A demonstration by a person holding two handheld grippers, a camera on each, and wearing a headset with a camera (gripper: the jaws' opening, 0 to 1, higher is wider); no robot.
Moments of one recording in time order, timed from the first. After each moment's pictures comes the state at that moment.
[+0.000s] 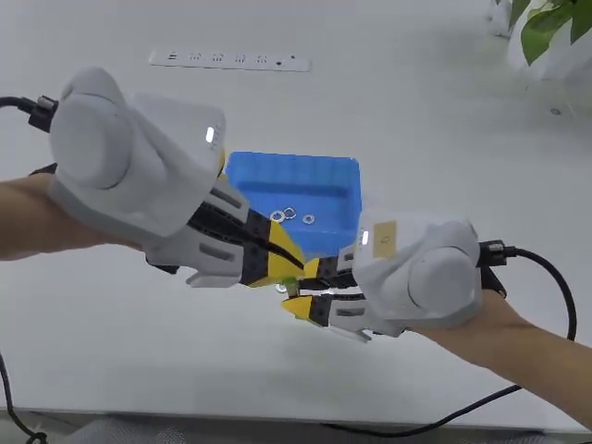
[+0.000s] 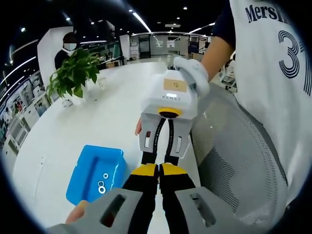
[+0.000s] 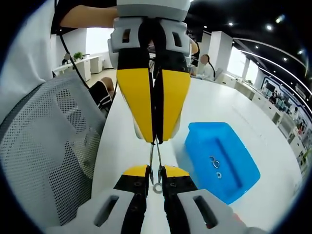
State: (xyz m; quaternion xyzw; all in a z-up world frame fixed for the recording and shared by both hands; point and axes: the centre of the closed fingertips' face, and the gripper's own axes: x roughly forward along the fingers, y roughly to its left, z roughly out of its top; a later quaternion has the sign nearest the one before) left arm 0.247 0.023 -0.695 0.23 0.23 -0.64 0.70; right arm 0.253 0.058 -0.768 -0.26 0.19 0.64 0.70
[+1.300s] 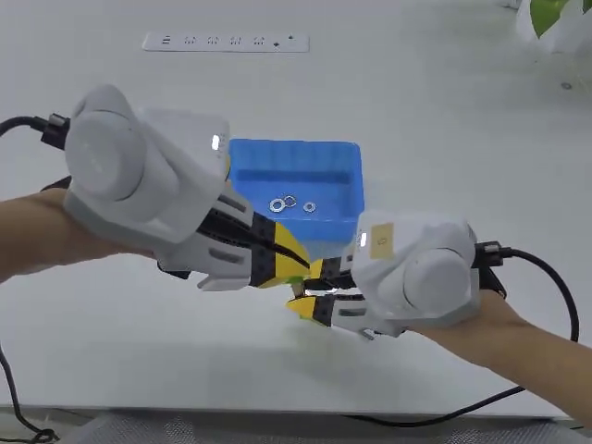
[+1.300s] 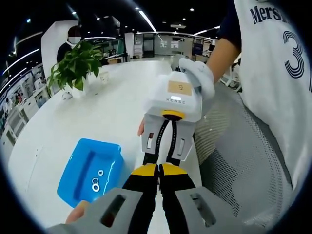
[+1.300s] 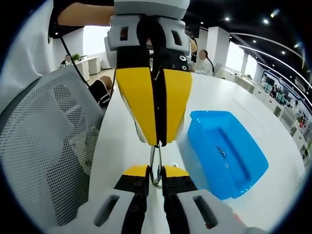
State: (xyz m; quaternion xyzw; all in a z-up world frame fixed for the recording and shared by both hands) left arm 0.249 0.016 -0.711 0.22 0.25 -0.63 0.70; right arm 0.252 0.053 -0.786 -0.25 0.21 0.64 0.70
